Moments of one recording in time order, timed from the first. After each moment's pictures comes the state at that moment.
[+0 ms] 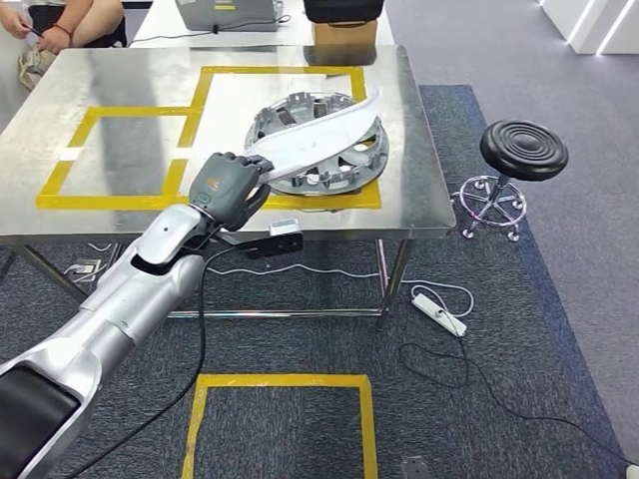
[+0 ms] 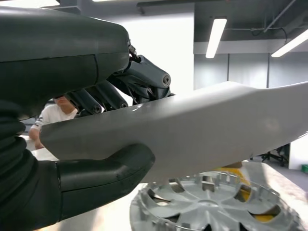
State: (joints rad) left arm -0.86 0.01 -0.76 -0.83 -1.04 0.30 -0.18; right arm -0.12 0.23 -1.15 -0.19 1.14 -0.12 -0.10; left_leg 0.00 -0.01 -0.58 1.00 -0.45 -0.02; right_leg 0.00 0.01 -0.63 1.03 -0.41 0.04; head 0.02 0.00
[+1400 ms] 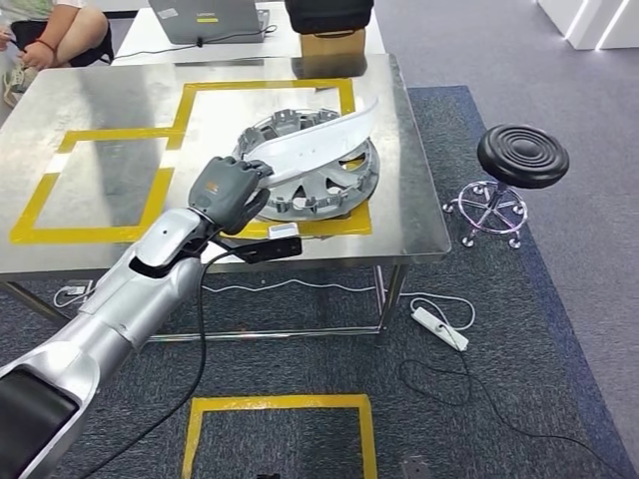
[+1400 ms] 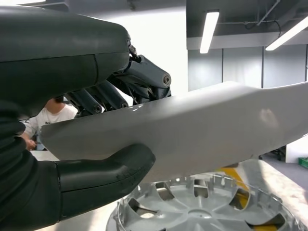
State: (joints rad) left arm -0.85 0.02 -0.76 -0.83 -1.04 0.29 -0.17; right arm -0.12 0.23 -1.15 -0.19 1.15 -0.12 -0.10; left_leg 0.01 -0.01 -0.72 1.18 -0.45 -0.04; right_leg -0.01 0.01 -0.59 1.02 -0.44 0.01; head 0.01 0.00
